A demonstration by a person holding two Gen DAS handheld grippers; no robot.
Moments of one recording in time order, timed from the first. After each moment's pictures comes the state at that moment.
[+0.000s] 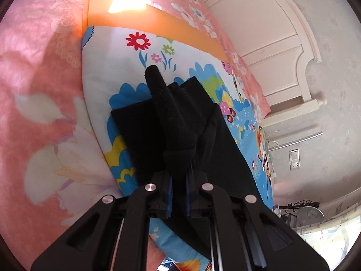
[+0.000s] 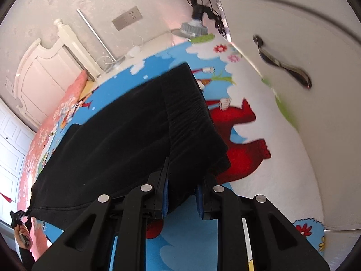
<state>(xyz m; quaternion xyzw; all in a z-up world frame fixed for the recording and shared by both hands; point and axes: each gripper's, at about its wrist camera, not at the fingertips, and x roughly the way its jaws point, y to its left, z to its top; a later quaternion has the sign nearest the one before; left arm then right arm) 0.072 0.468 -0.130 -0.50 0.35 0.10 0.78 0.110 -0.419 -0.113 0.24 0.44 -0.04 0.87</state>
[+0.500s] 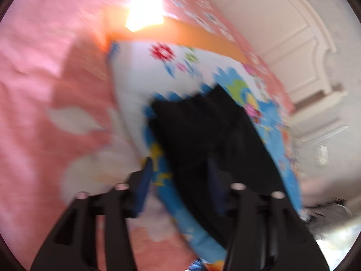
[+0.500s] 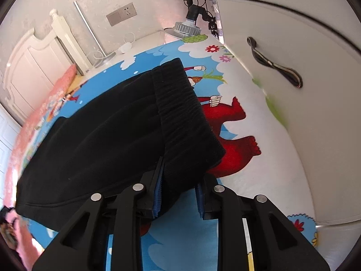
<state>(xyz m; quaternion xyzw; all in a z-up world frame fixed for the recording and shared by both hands) 0.060 0.468 -0.120 -0.41 0.38 0.21 0.80 0.107 -0.403 -0.109 0.18 0.44 -0.08 0.87</state>
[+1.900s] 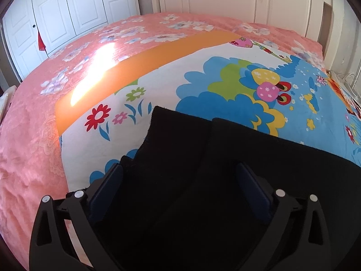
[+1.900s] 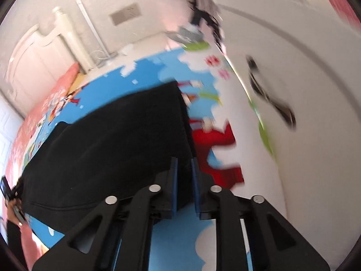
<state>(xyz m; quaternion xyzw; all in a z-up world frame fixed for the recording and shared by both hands) 0.204 0.406 -0.141 -0.09 0.43 0.28 0.85 0.128 -0.426 -0.079 0.16 0.44 -0.05 0.88</state>
